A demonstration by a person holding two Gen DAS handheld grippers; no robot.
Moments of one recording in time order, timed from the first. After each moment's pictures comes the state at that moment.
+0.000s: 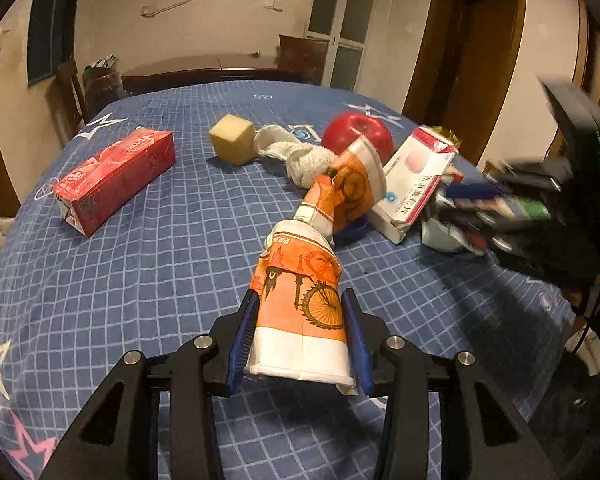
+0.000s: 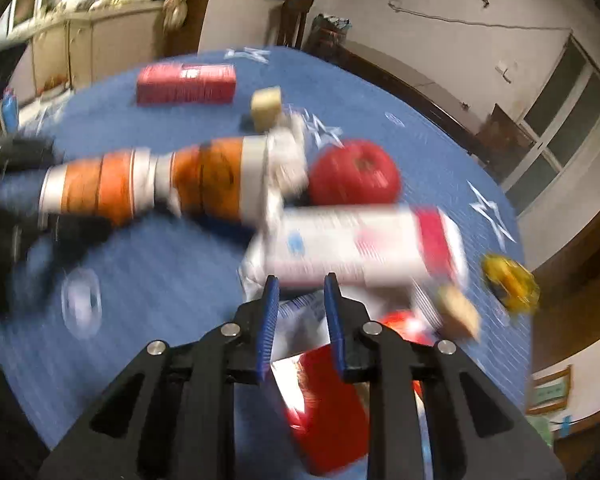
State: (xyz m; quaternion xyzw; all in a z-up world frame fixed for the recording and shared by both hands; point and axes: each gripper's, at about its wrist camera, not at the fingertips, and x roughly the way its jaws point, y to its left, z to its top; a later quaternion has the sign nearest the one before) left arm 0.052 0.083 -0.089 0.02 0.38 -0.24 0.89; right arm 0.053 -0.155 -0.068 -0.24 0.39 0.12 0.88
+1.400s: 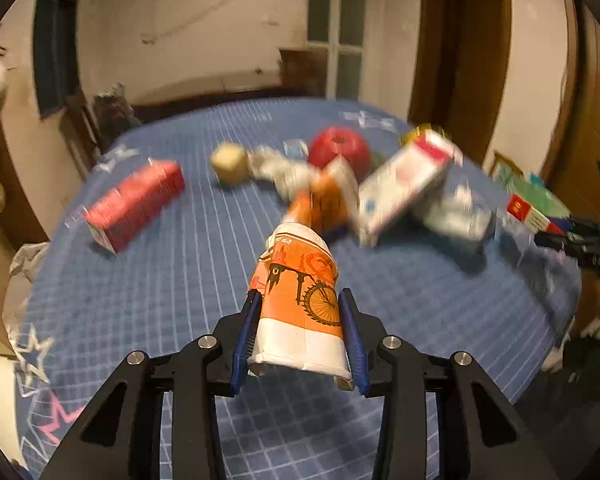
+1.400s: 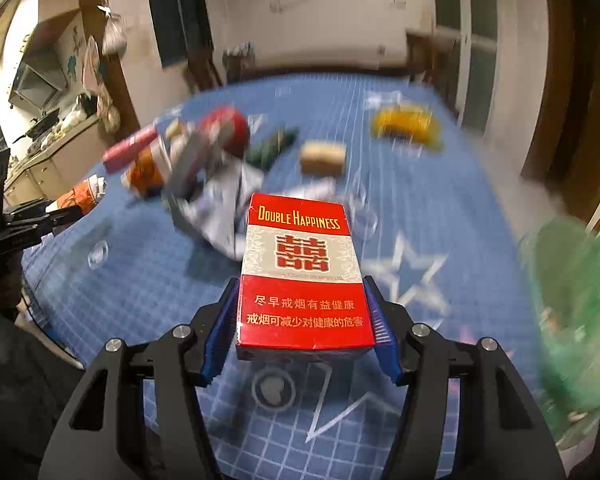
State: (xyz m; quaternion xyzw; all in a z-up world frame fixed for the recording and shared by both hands) left arm 0.014 0.066 -0.051 0.07 0.34 -0.21 0.91; right arm -0.067 -0.312 -0.061 0.02 0.36 0.06 0.93
